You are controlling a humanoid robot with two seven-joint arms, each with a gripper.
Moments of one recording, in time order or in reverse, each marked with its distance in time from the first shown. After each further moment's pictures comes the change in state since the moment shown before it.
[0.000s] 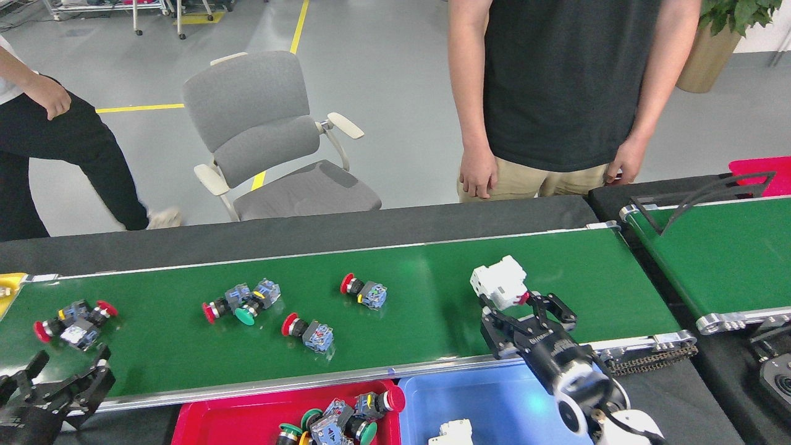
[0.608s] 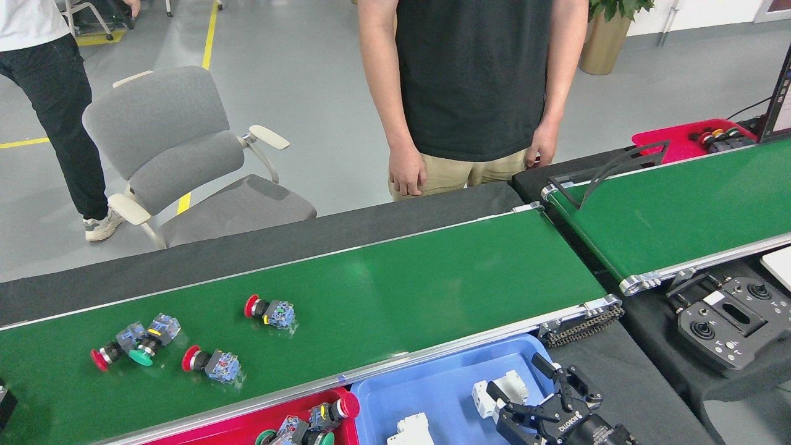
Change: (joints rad) left arm -0.080 0.161 -0.028 0.291 0.074 0.210 0.055; right arm 0.122 0.066 -0.068 -0.076 -0.015 -0.110 -0.013
